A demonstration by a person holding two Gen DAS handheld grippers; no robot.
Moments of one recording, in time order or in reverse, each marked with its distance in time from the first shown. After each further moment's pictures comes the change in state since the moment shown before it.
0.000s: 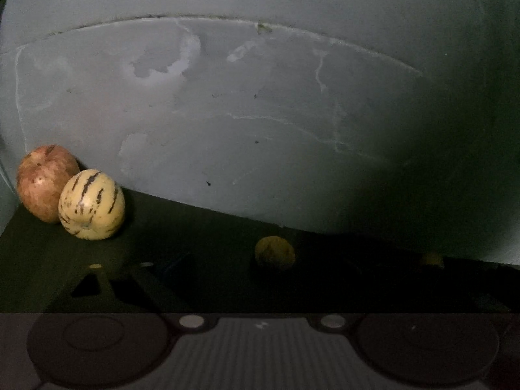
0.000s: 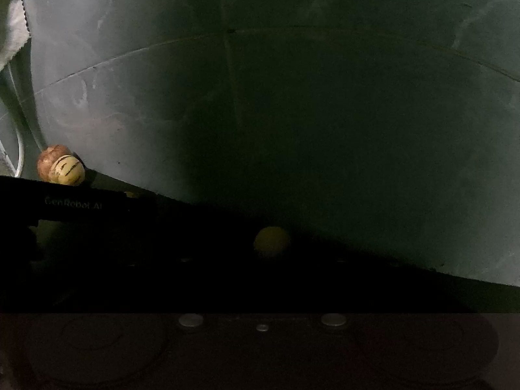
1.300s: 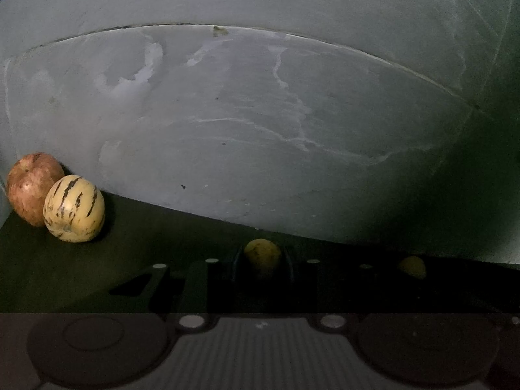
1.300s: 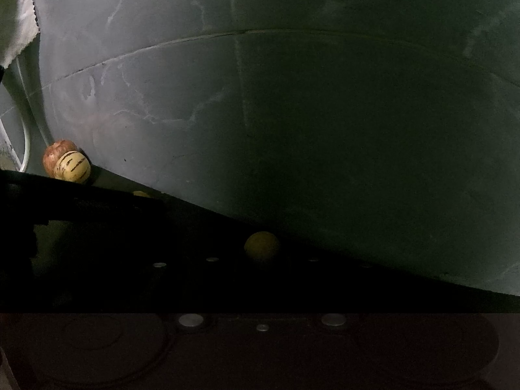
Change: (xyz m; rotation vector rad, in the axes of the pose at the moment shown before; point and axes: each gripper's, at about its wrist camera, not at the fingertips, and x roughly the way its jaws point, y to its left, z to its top) left arm -0.007 -0.052 0.000 0.017 -0.008 -0.009; right arm -0.004 -0.005 -0.002 -0.023 -0.009 0.025
